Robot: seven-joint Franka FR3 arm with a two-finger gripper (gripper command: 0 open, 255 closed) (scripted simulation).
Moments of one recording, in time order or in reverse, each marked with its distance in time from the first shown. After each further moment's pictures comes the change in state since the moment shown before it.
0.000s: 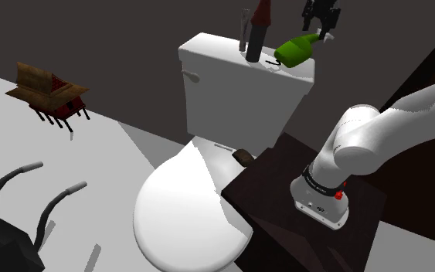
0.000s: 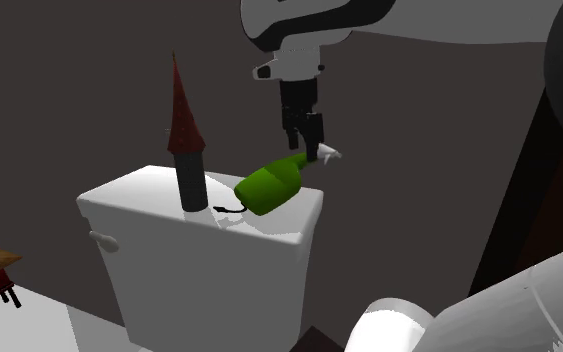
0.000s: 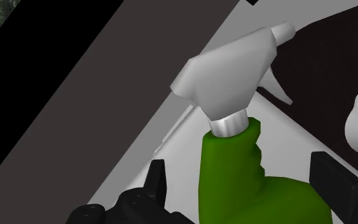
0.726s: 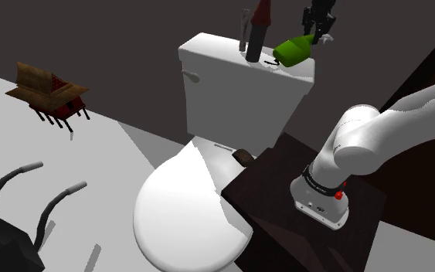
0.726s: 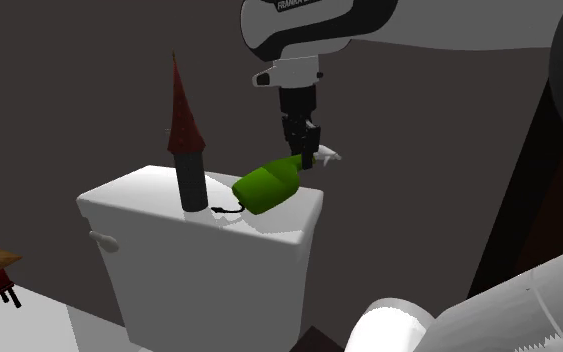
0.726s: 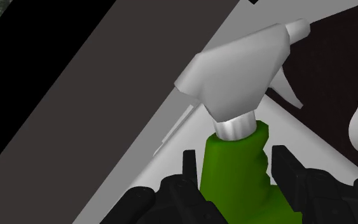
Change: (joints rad) arm -0.002 -0.006 -0.004 -0.037 -0.005 0.031 0.008
